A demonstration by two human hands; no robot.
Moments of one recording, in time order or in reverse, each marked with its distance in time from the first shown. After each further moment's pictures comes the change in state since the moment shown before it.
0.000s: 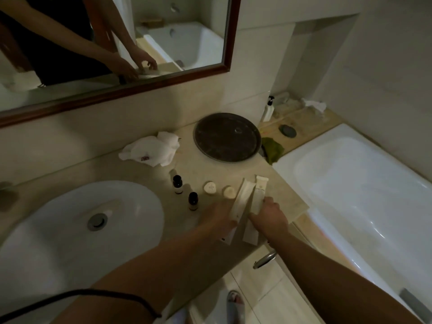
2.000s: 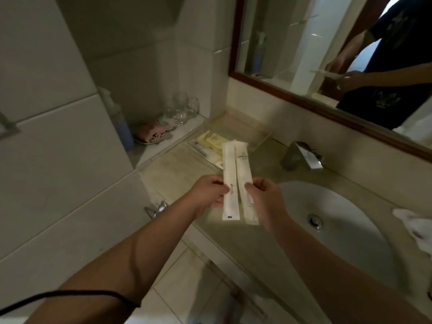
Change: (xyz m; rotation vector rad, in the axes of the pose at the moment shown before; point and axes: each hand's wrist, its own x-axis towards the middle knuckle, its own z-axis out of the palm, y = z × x) left_hand -0.505 -0.283 -0.096 -1.353 1.121 -0.736; right_hand -0.436 -0.350 0.161 0.500 -0.891 -0.928
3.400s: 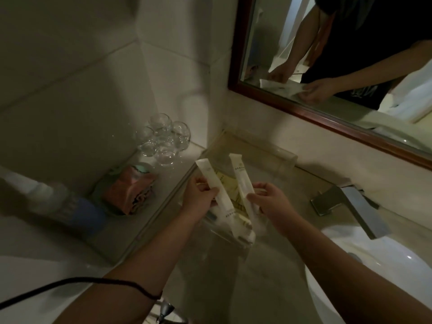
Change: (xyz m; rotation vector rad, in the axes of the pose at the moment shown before) left_hand 0.281 0.053 -0.102 -0.145 0.181 0.009; right_hand 0.249 -0.039 0.094 -0.005 -0.082 0.312
